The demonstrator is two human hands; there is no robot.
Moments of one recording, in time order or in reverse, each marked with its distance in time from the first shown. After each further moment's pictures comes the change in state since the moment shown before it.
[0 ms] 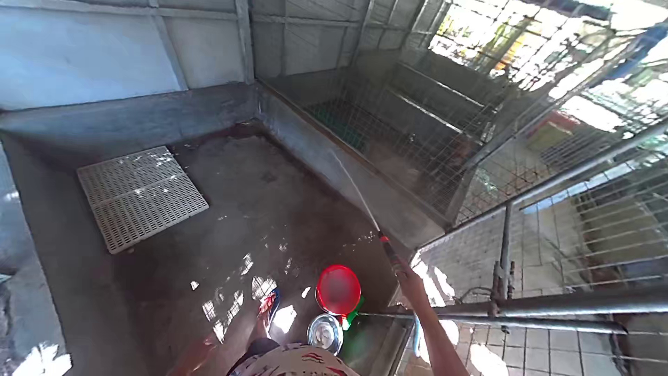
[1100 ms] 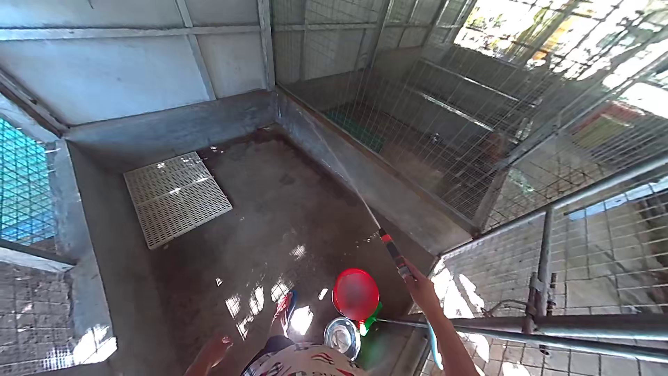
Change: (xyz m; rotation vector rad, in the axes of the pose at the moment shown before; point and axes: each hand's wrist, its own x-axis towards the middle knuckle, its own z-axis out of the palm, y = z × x) left_hand -0.019 -0.002 -0.009 0.039 0.028 -0.015; right_hand 0.007 0.004 0.023 0.061 0.005 -0.308
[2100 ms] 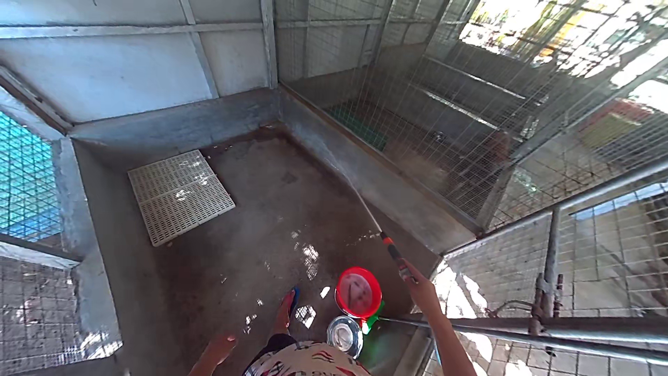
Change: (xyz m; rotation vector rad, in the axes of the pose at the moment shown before) left_hand 0.005 -0.003 0.001 -0.014 -0.019 -0.019; right_hand -0.002 -0.021 0.007 -0.062 -0.083 0.214
